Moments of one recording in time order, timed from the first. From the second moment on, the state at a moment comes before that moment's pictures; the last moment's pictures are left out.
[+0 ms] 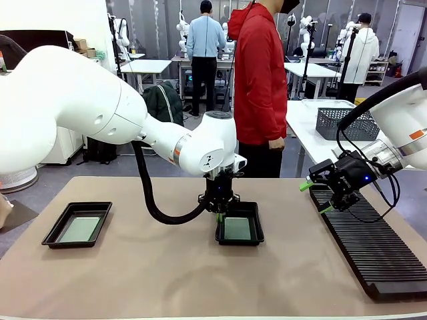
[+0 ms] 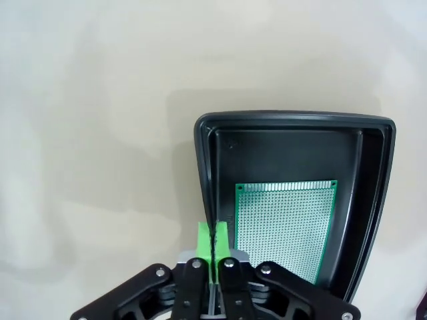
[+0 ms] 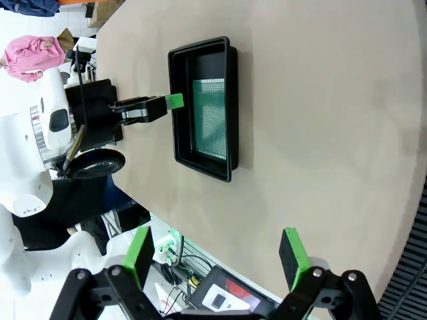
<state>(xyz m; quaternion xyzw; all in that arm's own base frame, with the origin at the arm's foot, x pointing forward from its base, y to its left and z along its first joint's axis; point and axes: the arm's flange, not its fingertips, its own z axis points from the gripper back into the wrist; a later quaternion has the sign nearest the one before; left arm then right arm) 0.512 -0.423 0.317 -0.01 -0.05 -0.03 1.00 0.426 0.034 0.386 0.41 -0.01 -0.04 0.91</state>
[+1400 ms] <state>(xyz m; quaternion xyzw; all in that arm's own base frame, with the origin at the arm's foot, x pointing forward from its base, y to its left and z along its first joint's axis) 0.518 -0.354 0.333 -0.23 -0.05 -0.03 0.97 0.427 0.033 0.386 0.41 -0.01 -0.04 0.91</state>
